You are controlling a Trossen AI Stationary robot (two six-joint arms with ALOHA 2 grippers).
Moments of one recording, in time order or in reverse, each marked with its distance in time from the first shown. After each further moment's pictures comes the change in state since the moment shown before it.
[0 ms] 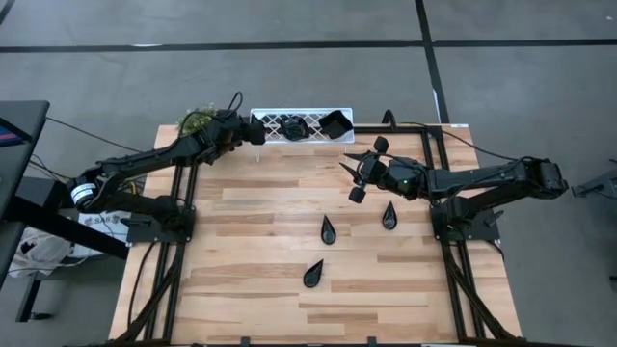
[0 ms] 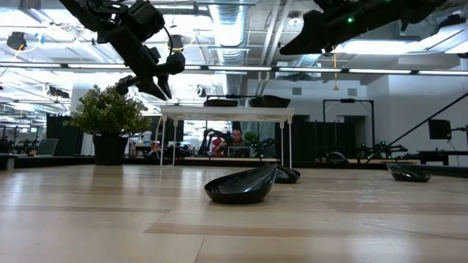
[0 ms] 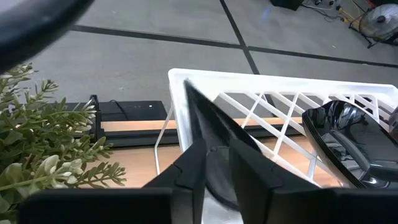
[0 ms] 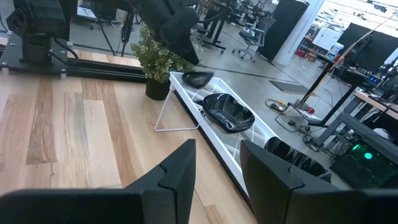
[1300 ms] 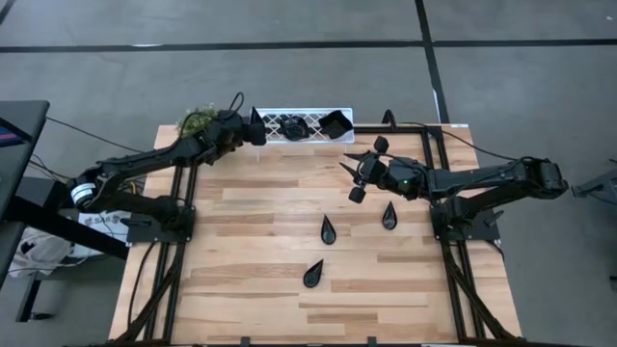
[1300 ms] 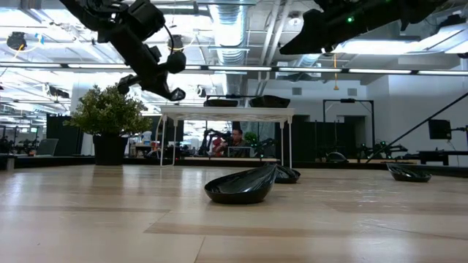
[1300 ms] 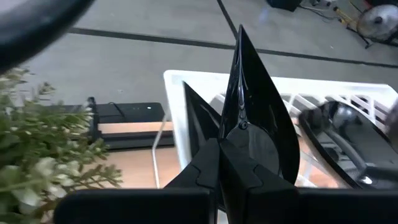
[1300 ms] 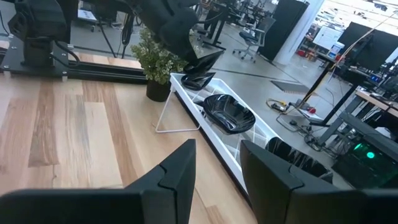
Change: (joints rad) left arm -0.009 0.000 0.002 0.006 -0.005 0.006; right arm 0.000 0.000 0.000 0.003 -0.002 0.011
